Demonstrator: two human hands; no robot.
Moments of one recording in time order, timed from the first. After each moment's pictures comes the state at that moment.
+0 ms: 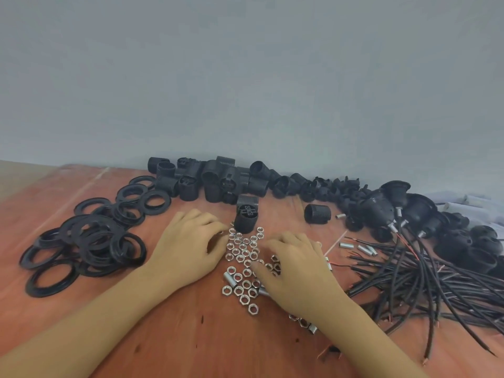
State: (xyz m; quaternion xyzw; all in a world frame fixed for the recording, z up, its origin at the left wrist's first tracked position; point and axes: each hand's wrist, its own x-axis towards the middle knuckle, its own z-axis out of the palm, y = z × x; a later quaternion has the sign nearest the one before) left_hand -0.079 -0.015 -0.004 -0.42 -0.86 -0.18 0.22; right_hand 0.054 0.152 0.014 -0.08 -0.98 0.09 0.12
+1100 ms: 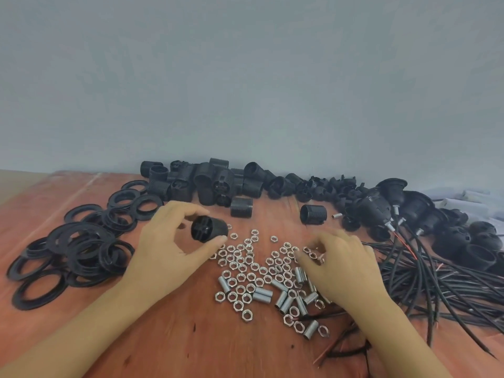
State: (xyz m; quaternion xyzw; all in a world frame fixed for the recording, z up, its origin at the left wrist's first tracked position) left_hand -0.060 -0.029 0.012 -0.38 -0.78 -0.44 0.23; right_hand 0.068 0.207 0.020 -0.26 -0.96 0.06 0.13
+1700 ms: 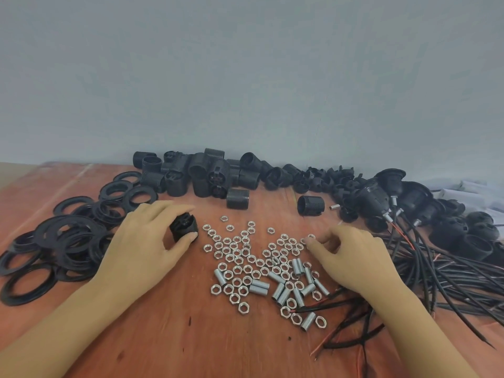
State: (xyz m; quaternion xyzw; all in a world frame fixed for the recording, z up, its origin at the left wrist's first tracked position) left_hand -0.073 -0.049 0.004 -0.36 -0.87 -0.24 0.25; right_hand 0.075 0.233 0.022 -0.27 -0.95 0.11 0.12
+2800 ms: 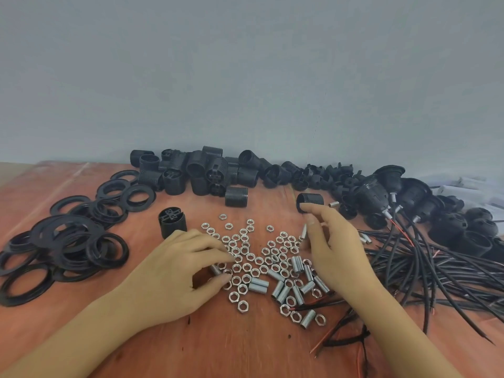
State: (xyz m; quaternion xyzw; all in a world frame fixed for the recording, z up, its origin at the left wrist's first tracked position) left_hand -0.039 -0.035 0.005 -0.53 -0.81 -0.23 0.10; right_hand 0.067 0.203 0.017 -0.15 -0.86 0.40 0.28
